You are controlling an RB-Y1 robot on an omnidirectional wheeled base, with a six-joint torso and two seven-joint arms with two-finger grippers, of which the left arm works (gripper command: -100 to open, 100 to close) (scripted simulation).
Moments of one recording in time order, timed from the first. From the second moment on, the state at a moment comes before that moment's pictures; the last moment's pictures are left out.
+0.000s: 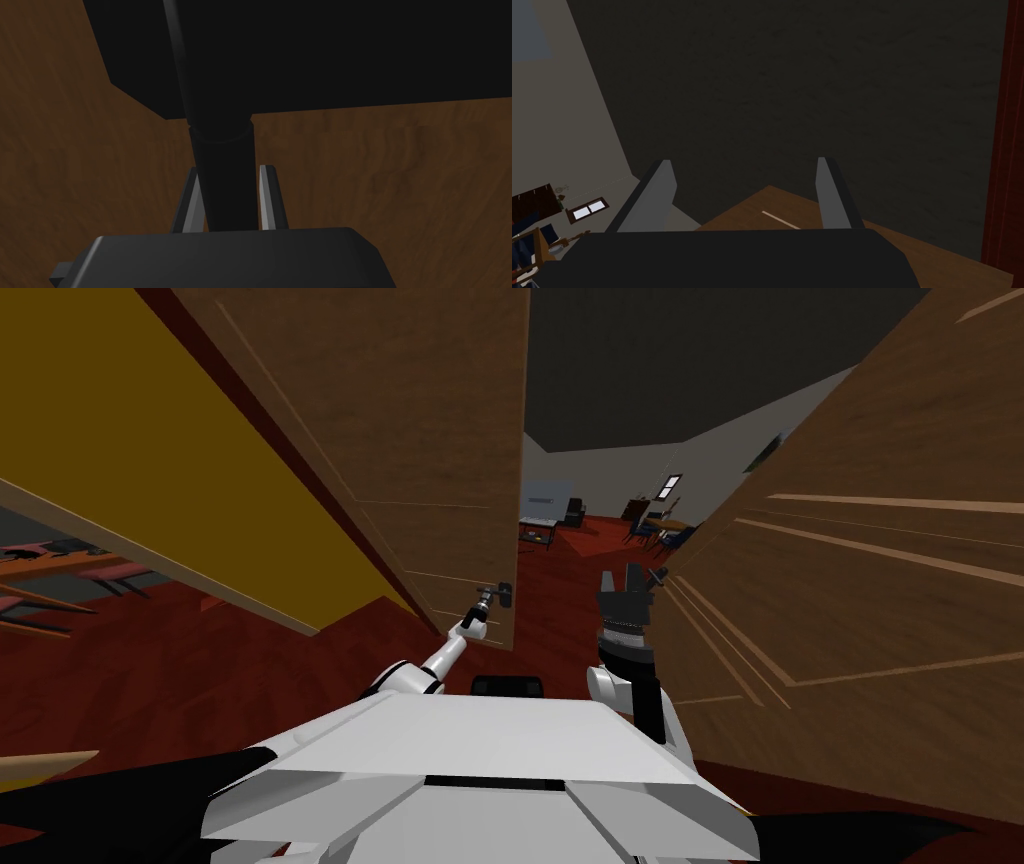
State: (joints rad) arm -0.42 0.06 -0.24 -0.78 0.36 -0.41 -0.19
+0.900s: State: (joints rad) arm -0.41 0.08 -0.14 -0.79 0.37 -0.40 -0.22
